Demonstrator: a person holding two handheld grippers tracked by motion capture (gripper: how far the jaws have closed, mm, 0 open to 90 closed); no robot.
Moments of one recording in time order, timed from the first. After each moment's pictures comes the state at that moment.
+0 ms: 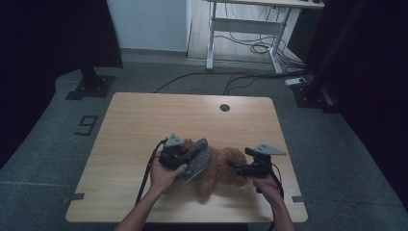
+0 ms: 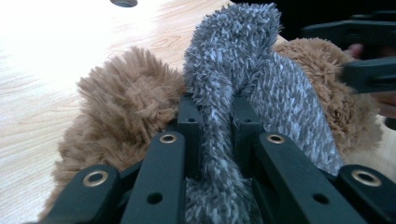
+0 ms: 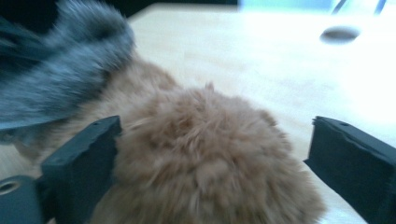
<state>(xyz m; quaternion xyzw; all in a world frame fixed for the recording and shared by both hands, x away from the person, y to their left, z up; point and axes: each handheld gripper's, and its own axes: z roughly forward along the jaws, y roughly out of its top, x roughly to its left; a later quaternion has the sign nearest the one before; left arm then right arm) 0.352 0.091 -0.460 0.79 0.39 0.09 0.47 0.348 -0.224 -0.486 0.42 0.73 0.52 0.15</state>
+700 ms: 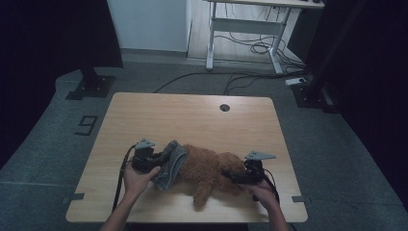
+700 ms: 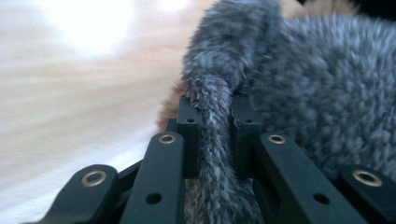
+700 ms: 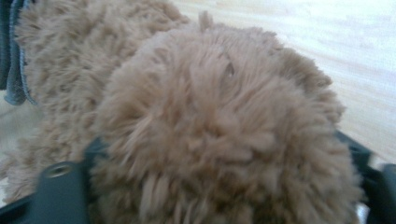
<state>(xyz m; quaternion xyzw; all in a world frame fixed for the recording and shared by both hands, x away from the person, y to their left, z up) 0.348 0.164 -0.480 0.76 0.47 0.08 0.44 0.342 -0.215 -0.520 0.41 0.76 0.50 0.06</state>
